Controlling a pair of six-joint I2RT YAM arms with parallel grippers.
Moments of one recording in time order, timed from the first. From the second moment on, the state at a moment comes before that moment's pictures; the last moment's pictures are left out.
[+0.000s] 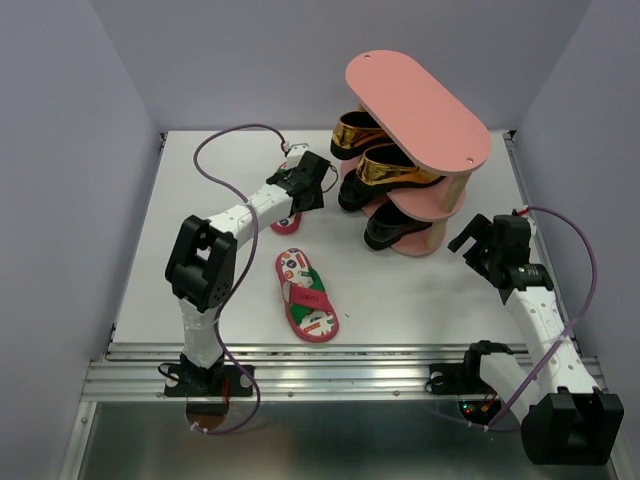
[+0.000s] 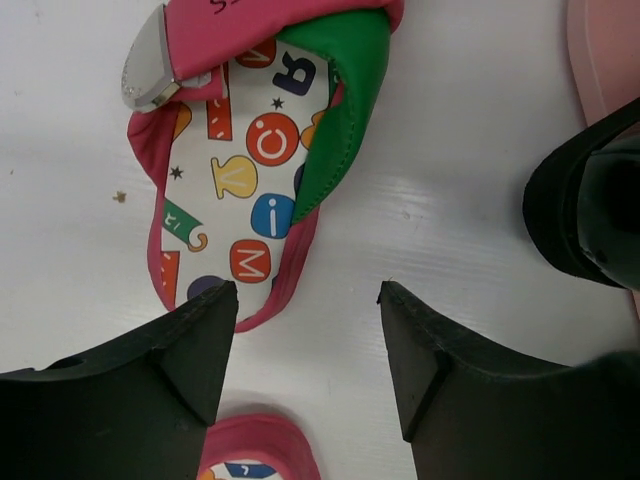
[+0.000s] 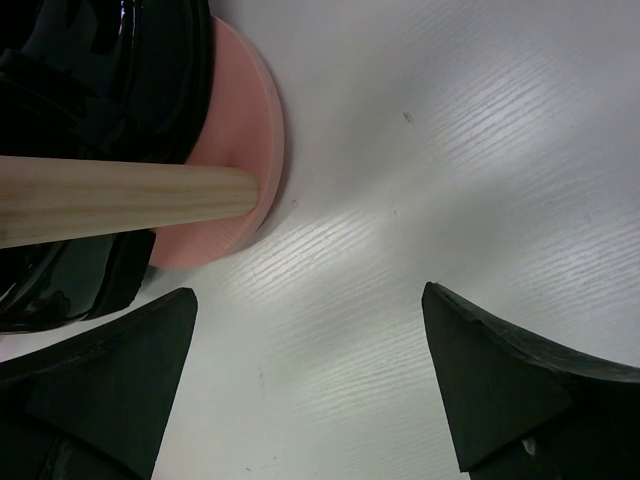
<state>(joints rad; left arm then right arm) -0.58 1.90 1.50 -0.52 -0.46 -0.60 -0.03 0.88 0.67 -0.53 0.11 0.65</state>
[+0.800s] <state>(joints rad) -0.51 2.07 1.51 -0.24 -0.40 -0.43 -0.03 0.88 0.67 -0.53 0.11 0.65</state>
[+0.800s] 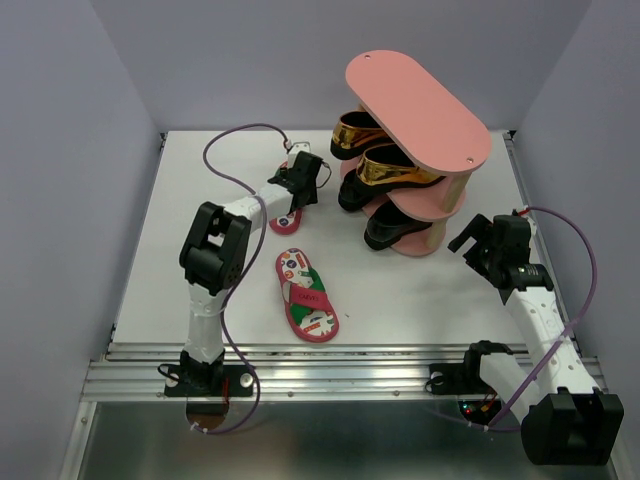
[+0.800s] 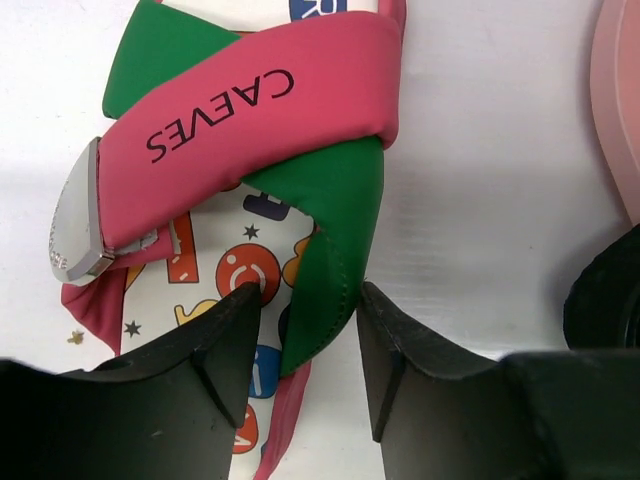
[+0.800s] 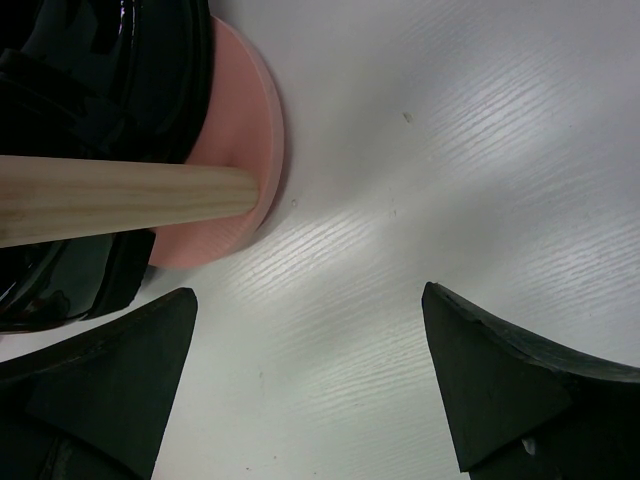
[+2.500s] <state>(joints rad) -0.46 1.60 2.06 -0.40 -0.04 0.10 -0.03 0.86 0.67 -0.54 0.11 0.65</state>
